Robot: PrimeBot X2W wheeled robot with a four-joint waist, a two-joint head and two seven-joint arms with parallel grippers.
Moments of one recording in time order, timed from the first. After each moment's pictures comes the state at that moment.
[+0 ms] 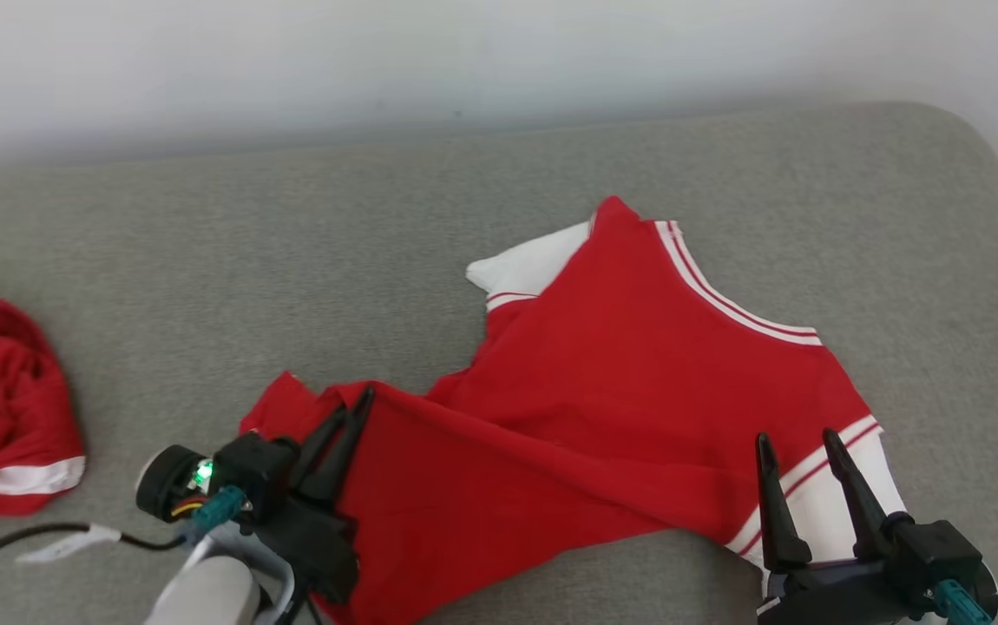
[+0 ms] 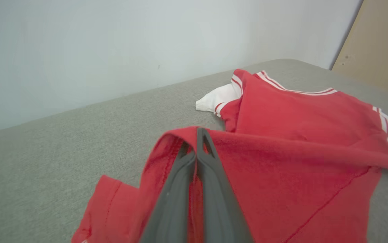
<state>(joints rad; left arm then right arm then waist) -0.43 0.31 -0.54 0.42 -0.42 -0.13 -0.26 -0.04 -0.05 0.01 0.19 0.14 0.13 -0.26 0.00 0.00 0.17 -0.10</state>
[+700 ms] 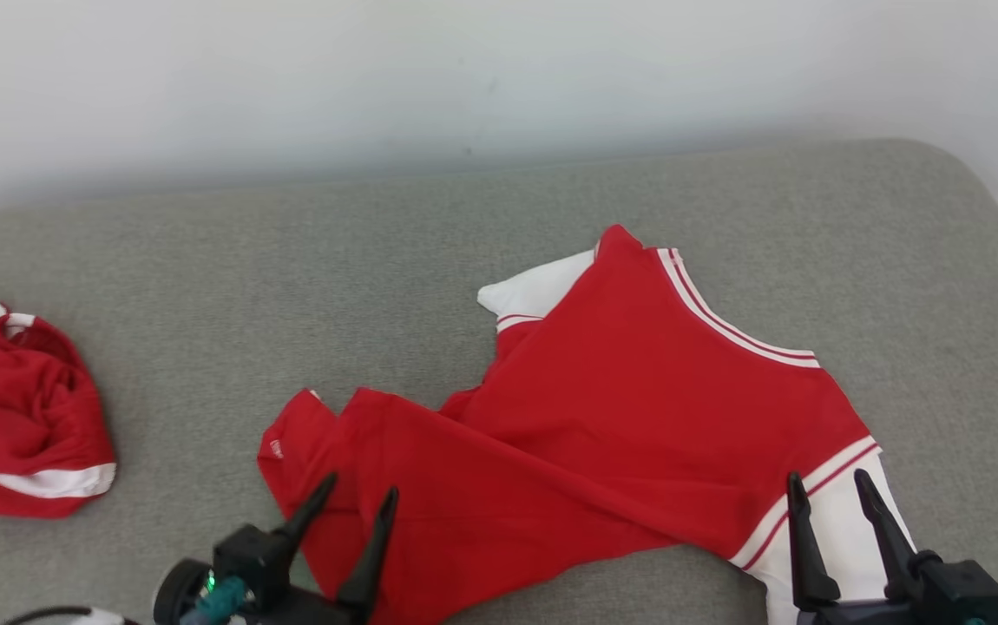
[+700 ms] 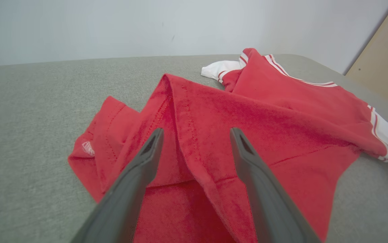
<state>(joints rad) -0.28 0.26 -0.47 0.45 -0.46 -0.13 -0.26 0.03 -0.05 -0.04 0.18 0.13 0.13 -0.26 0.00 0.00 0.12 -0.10</state>
